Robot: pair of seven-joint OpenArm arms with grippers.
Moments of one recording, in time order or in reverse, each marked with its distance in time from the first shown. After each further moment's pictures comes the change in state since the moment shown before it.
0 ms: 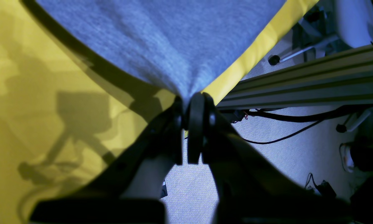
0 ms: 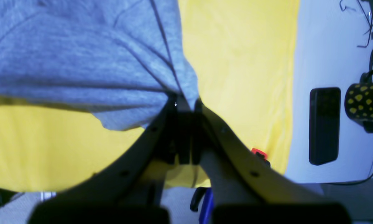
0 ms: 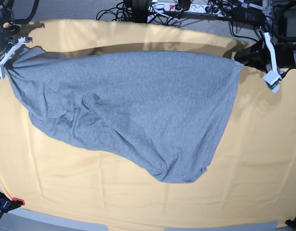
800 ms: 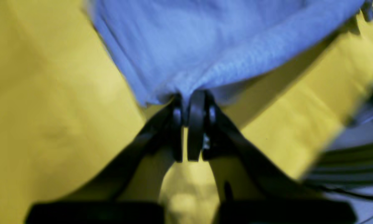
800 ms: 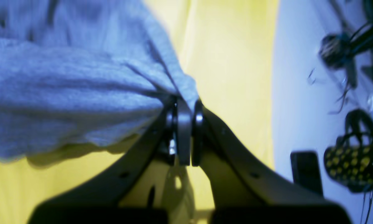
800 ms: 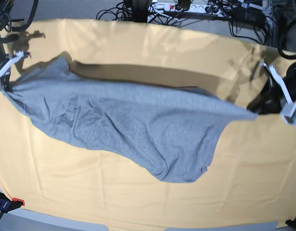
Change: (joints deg) left arm -12.8 -0.9 0.0 0.0 20.1 -0.2 -28.4; right arm 6.0 0.8 0.0 0.0 -0.2 -0.2 12.9
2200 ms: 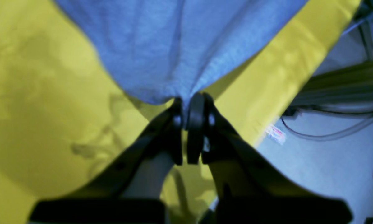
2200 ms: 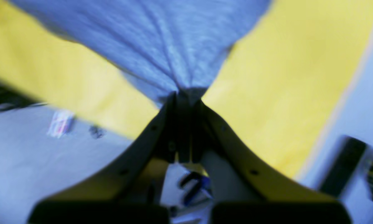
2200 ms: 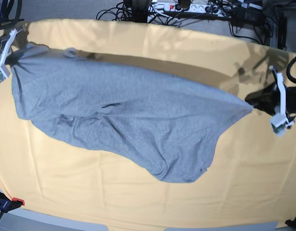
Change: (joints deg) left arm -12.0 -11.5 16.6 -4.0 -20.2 0.0 28.4; right arm -9.5 16.5 -0.3 -4.0 31.6 8.9 -28.0
